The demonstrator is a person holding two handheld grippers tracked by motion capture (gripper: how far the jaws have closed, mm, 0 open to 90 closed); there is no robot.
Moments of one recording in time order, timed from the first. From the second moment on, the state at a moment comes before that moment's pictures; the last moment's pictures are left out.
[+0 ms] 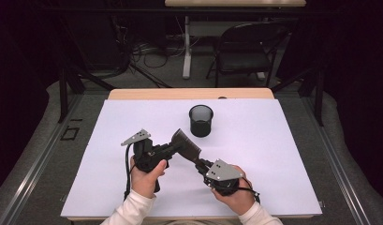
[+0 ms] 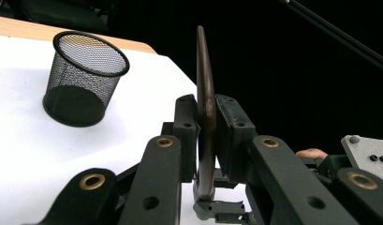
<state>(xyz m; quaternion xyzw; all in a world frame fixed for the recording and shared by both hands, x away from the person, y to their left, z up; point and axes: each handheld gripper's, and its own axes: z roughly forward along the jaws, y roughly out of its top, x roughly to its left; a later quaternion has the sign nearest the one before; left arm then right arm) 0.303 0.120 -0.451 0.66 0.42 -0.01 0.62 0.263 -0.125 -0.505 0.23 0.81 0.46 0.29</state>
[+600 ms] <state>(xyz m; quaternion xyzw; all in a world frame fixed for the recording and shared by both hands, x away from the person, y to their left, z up) 0.306 0.122 -0.454 0.65 0.43 -0.04 0.62 0.263 -0.124 -0.505 0.23 0.81 0.46 0.29</state>
